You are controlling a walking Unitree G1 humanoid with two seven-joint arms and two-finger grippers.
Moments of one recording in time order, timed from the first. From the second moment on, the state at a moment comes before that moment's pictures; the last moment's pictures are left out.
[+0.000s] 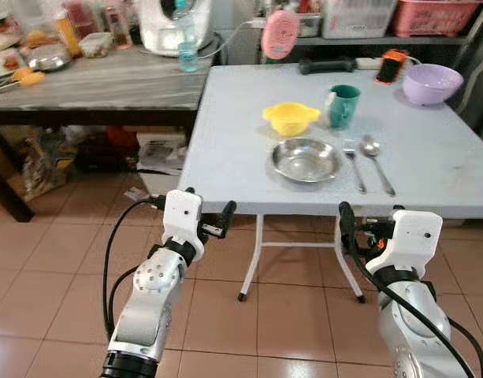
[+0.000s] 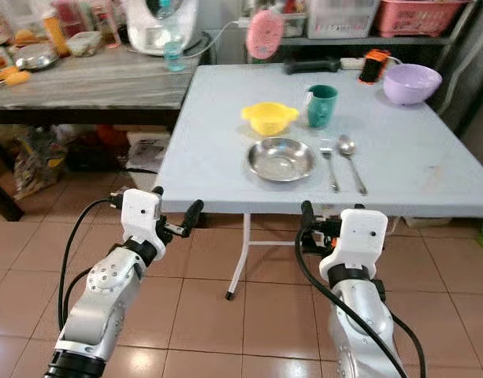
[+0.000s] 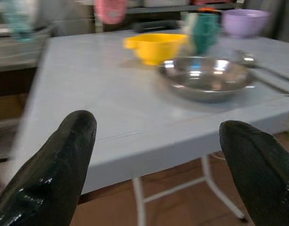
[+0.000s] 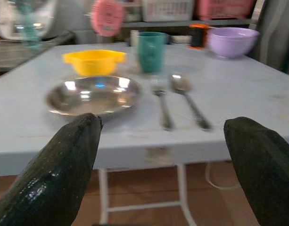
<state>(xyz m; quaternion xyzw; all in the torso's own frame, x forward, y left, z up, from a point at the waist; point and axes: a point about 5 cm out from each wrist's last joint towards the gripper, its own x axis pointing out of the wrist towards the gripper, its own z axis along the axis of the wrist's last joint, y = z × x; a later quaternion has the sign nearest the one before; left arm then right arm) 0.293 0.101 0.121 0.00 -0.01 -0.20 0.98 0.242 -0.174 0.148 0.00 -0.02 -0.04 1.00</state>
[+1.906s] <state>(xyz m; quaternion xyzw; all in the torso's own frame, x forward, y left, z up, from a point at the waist) 0.278 0.098 0.121 0.01 -0.01 -0.26 0.96 0.243 -0.179 0.145 0.00 -0.01 -0.06 1.00</state>
